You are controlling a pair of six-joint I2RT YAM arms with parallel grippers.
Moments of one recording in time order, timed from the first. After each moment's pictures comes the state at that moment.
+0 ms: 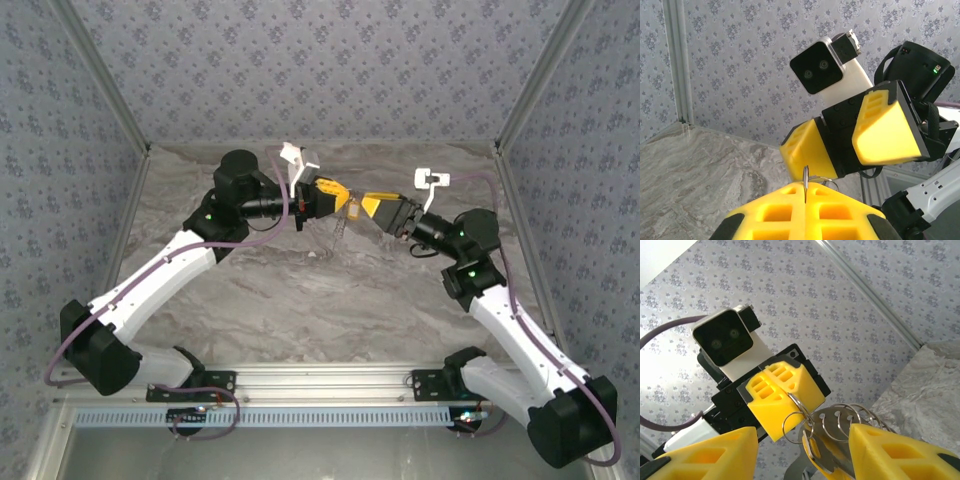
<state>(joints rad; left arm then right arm) -0.68 1.34 1.26 0.05 0.76 -0.17 0.39 0.94 0.73 0.52 -0.73 0.97</state>
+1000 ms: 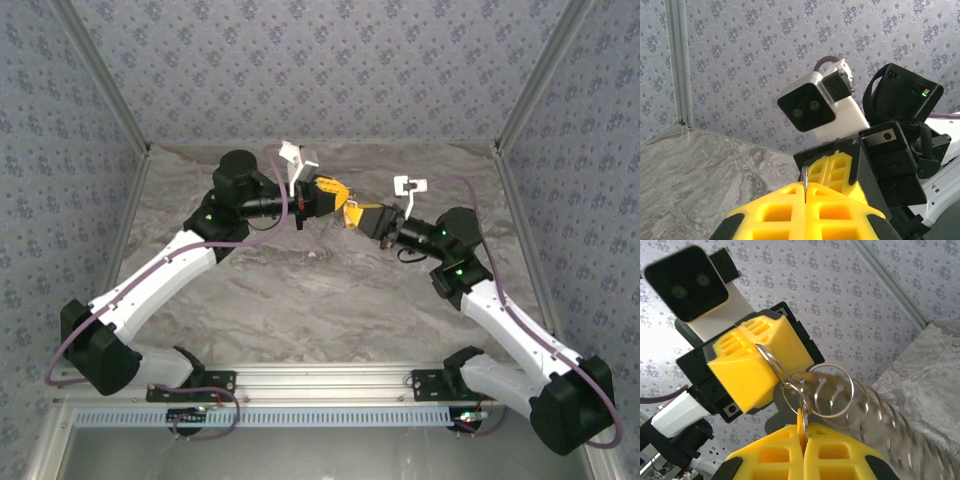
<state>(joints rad) -0.68 1.34 1.26 0.08 0.76 -0.20 0.47 1.02 0.72 0.52 -0.75 0.89</state>
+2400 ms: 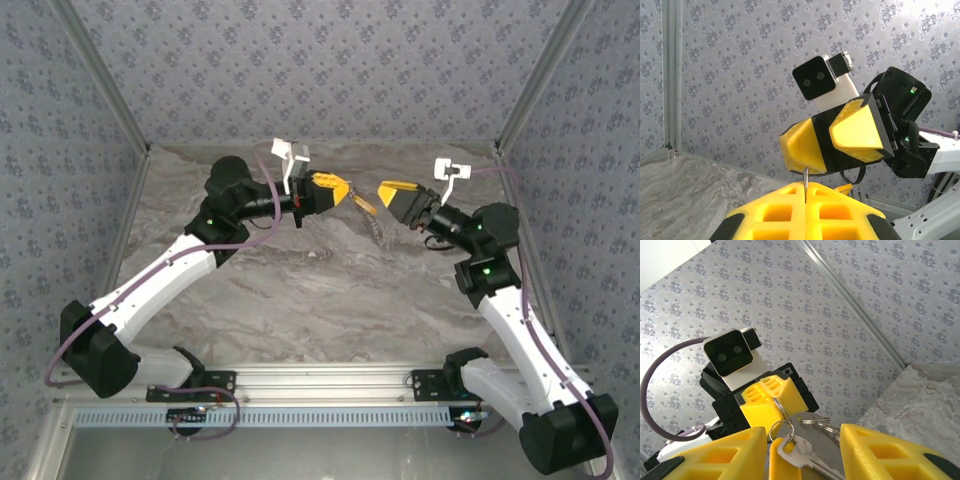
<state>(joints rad) -0.68 1.33 1.20 0.30 0.77 -0.36 0.28 0.91 0.81 0.45 -0.78 0.93</state>
